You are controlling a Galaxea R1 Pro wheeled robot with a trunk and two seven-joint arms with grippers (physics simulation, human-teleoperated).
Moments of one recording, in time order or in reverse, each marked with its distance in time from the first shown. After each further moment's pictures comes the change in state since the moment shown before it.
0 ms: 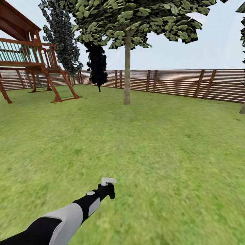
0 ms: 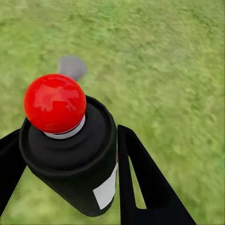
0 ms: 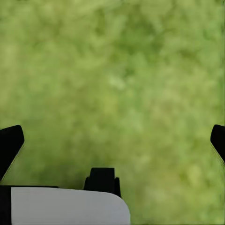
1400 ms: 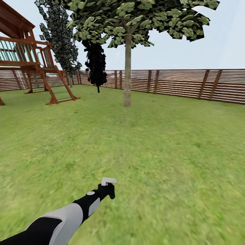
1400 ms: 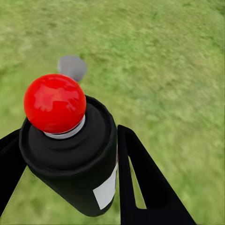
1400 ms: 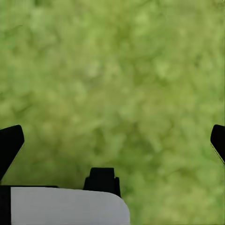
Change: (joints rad) left arm 0.000 0.000 0.000 0.000 0.001 0.000 -0.001; right arm 0.000 0.000 0.000 0.000 0.000 0.000 -0.001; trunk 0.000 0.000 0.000
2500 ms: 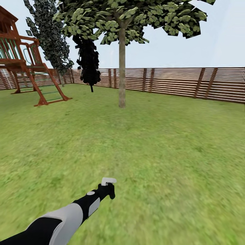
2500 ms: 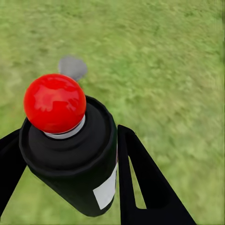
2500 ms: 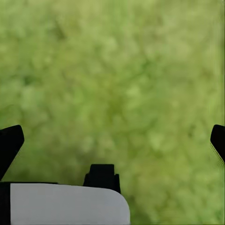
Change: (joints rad) left arm 0.000 0.000 0.000 0.000 0.000 -0.001 0.000; right arm 0.000 0.000 0.000 0.000 0.000 0.000 0.000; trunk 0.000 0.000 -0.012
